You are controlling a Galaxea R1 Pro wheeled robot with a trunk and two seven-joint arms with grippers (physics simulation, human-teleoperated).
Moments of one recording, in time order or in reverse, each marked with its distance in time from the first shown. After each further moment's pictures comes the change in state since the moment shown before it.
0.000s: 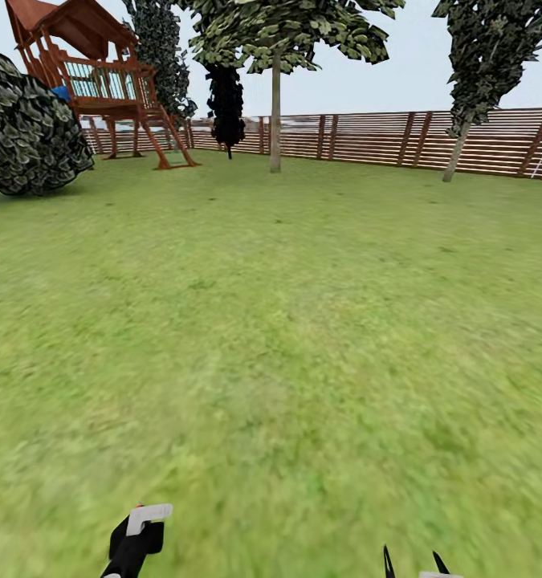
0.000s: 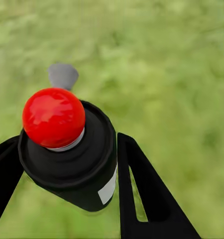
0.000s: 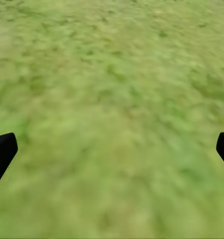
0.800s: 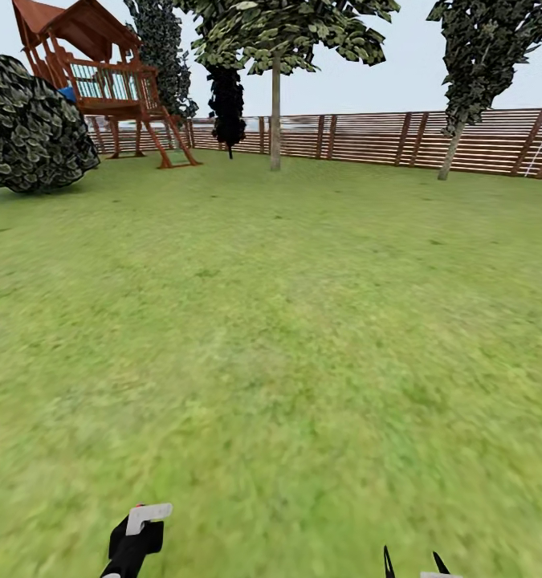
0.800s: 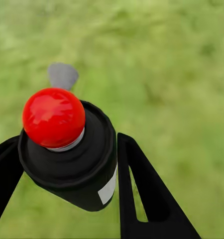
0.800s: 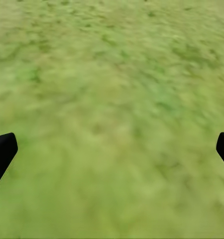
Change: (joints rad) left arm 0.000 0.001 0.001 -0.001 0.000 0.000 0.001; right arm 0.000 0.000 0.000 0.000 0.000 0.000 0.000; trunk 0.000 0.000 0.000
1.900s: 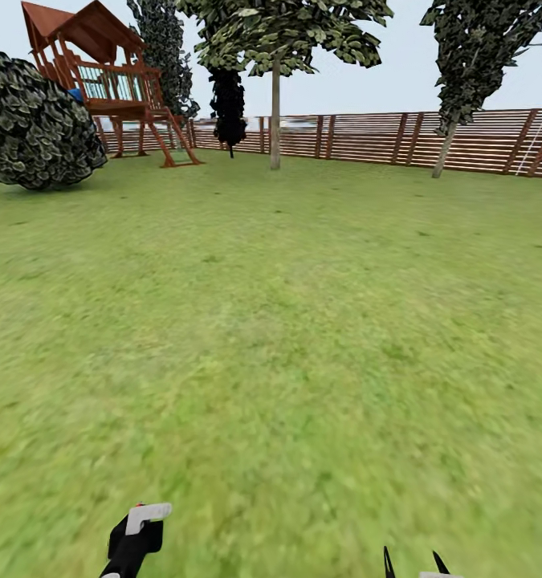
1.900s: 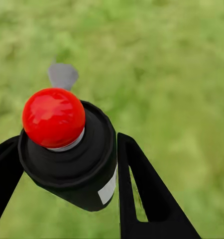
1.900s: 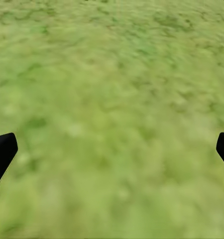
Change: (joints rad) left arm 0.000 0.001 0.002 -0.001 0.000 0.000 0.000; right arm 0.000 0.000 0.000 0.000 0.000 0.000 0.000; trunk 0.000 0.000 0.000
